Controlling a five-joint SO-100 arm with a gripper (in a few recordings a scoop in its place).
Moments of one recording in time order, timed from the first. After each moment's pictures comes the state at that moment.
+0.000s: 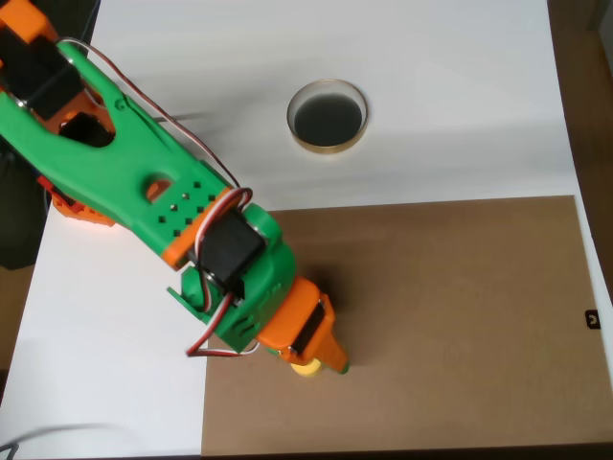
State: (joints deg) arm -4.9 78.9 92.9 69.2 -11.2
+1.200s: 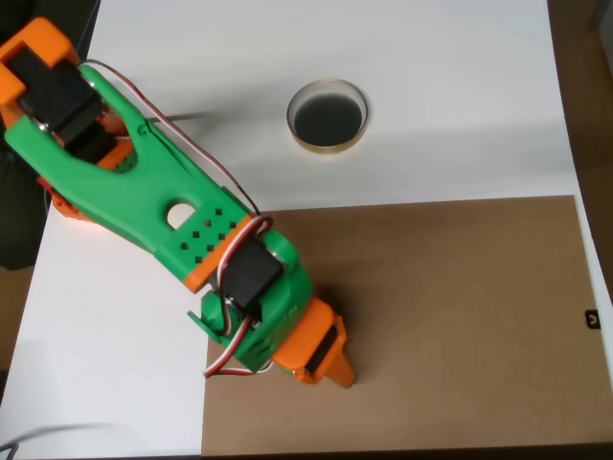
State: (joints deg) arm -4.6 71.7 86.7 67.9 -10.0
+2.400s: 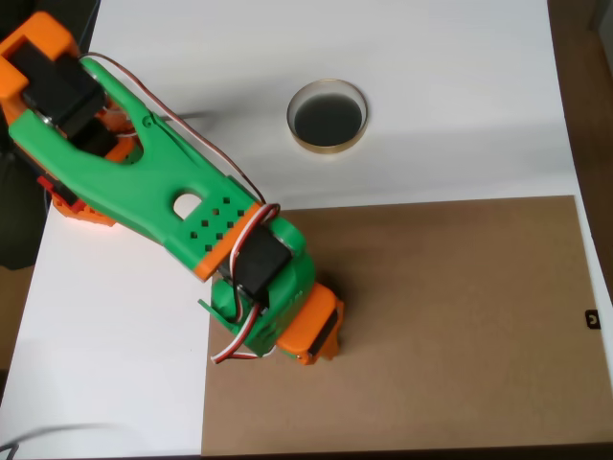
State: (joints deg) arm -6.6 72.5 88.4 70.4 -8.8
